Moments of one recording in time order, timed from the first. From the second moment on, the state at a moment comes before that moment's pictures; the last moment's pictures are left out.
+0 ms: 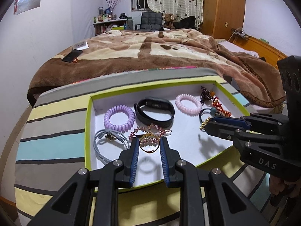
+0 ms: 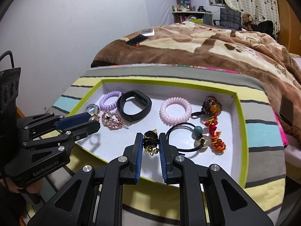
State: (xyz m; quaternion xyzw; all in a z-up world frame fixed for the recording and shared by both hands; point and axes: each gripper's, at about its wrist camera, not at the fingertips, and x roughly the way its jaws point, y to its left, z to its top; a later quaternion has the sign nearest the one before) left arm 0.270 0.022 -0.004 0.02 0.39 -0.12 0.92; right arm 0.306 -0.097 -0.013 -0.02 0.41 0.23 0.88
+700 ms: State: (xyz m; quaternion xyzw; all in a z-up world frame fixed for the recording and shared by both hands) left arm 0.277 0.017 -0.014 0.03 0.40 -0.12 0.91; right arm 0.313 -0.095 -0.021 -0.03 0.42 0.22 0.88
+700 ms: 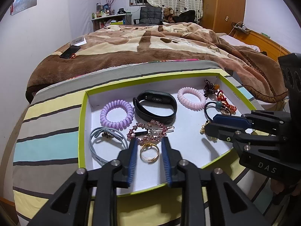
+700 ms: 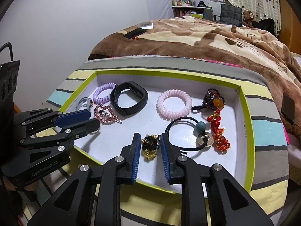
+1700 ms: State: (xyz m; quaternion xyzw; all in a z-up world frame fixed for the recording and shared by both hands) left arm 0.140 0.022 0.031 -0.01 0.32 -0.07 0.94; right arm 0.163 -0.135 0.030 0.00 0.33 0.20 0.92
